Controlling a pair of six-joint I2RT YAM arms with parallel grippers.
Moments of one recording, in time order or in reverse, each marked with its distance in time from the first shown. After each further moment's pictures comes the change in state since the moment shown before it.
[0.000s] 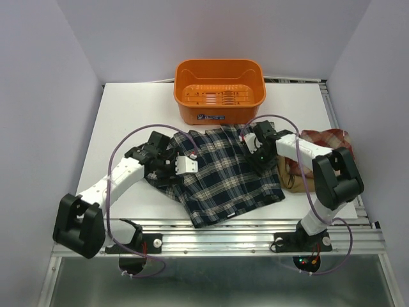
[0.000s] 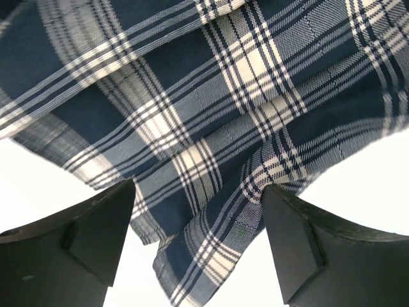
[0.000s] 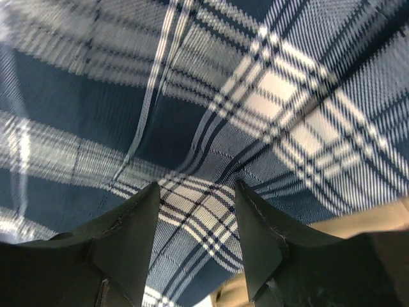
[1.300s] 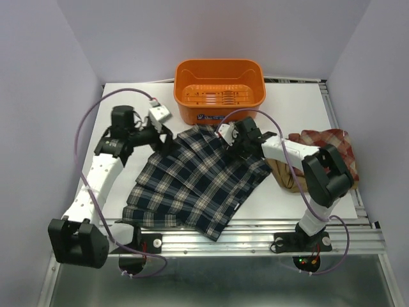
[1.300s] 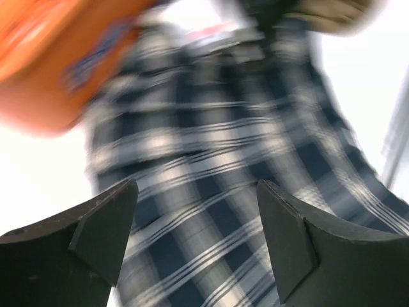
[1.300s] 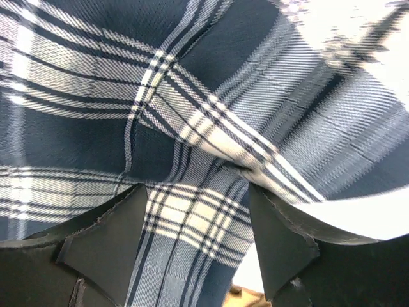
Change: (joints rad) left arm 0.141 -0.069 0.204 0.197 0.497 -0.634; right arm 0.159 0.134 0.065 0.427 0.053 -0.257
